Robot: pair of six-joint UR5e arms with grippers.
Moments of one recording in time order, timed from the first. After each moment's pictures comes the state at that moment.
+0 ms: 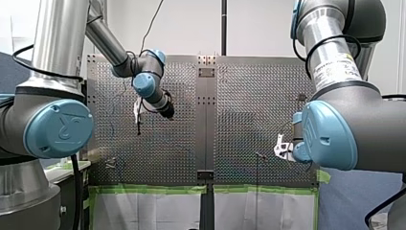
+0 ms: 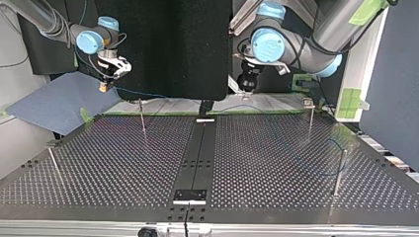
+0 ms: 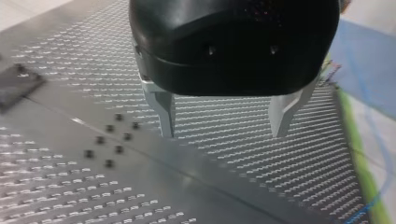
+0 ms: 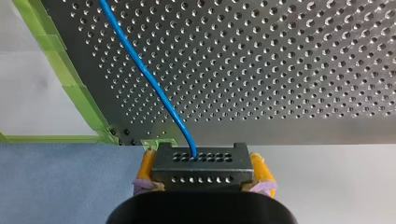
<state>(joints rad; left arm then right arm) -0.37 -1.72 -1.99 -2.95 -1.70 -1.90 1.71 -0.87 1.92 -0.84 1.64 1.73</state>
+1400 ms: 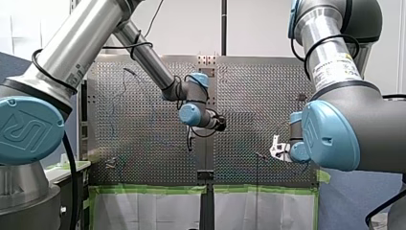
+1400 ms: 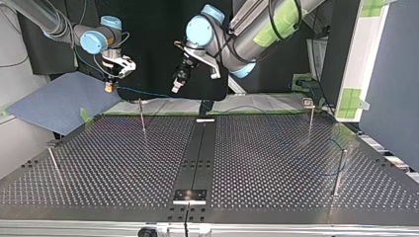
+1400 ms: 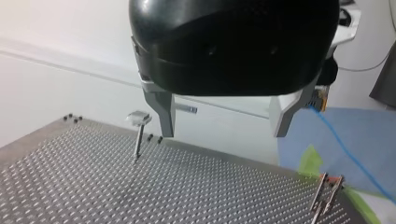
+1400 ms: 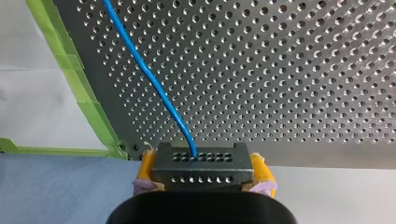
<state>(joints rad) -0.73 -2.08 -1.76 -2.59 -1.73 -1.76 1.74 -0.87 1.92 -0.82 1.62 1.71</state>
